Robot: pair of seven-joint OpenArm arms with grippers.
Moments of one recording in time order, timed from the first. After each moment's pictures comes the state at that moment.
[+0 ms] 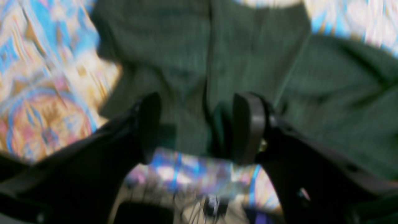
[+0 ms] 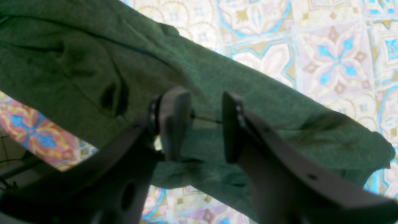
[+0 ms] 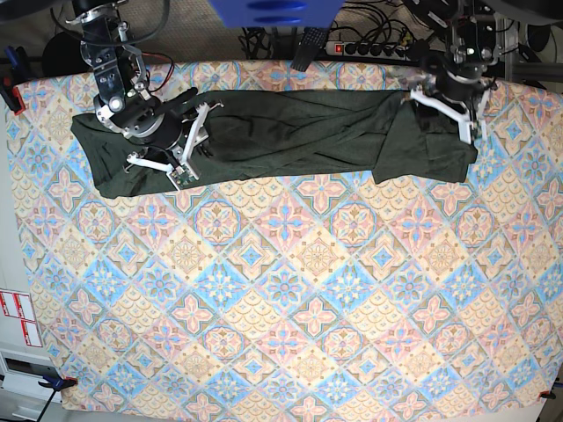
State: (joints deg) left arm 34.4 -13.0 -12.9 106.4 -23.9 1.0 33.1; right arm -18.5 19.7 -9.9 108.1 10.9 17.3 -46.4
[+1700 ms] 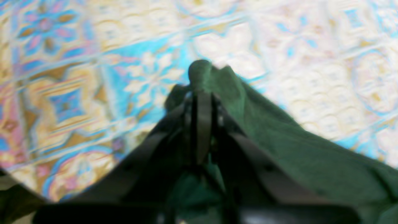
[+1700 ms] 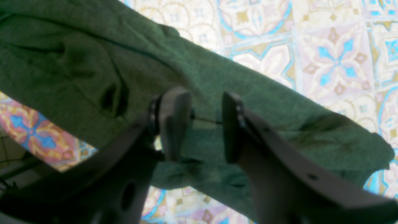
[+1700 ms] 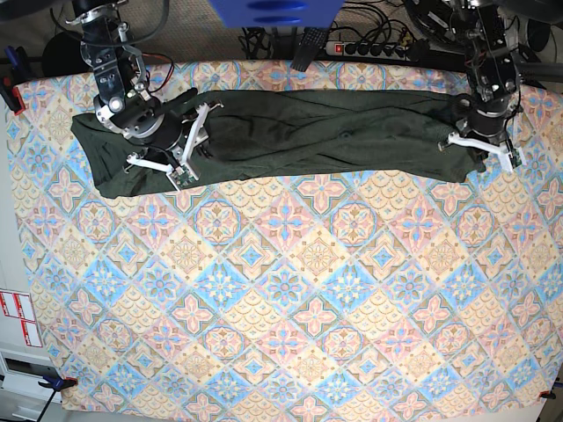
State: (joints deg) left arm 24.1 -9.9 -24.5 97.3 -23.6 0.9 32.7; right arm -18.4 19.8 -10.0 108.1 10.8 17.3 -46.4
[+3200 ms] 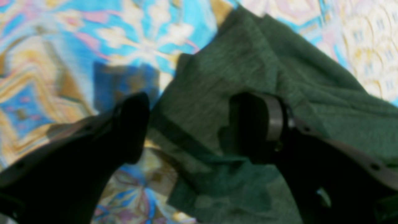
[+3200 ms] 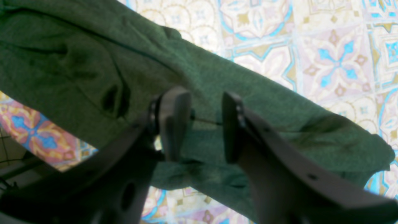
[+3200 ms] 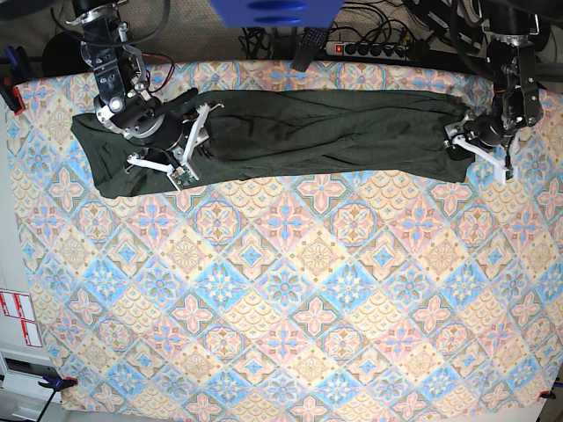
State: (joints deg) left arm 16.0 -25.6 -13.5 79.1 -36.2 -3.7 43.3; right arm -18.4 19.7 -10.0 108.1 10.8 17.3 -46.4
